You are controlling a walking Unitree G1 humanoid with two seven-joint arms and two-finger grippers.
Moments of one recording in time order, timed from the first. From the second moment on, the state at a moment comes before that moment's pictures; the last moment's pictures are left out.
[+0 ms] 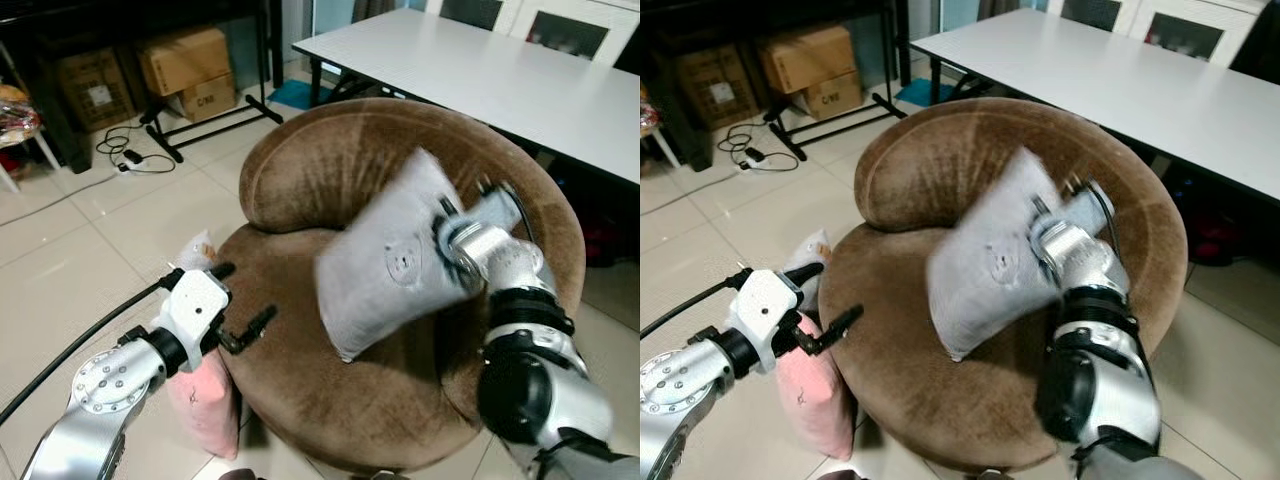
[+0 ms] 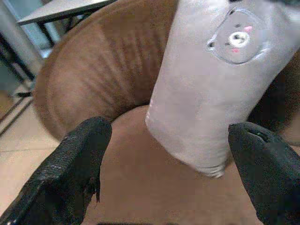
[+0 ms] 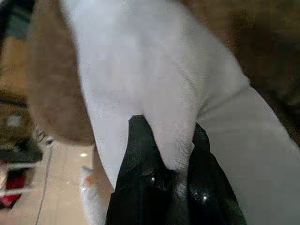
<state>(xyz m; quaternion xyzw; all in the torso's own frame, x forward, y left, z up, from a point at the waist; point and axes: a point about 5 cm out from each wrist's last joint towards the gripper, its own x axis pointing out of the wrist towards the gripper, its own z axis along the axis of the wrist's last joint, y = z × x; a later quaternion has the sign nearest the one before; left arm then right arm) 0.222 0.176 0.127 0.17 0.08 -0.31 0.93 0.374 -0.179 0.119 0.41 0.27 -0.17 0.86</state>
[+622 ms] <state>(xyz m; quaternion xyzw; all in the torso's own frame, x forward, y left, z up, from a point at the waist) 0.223 0.175 0.129 0.17 0.08 -0.32 0.93 0.386 -0.220 0.139 0.42 0.15 -0.19 0.88</state>
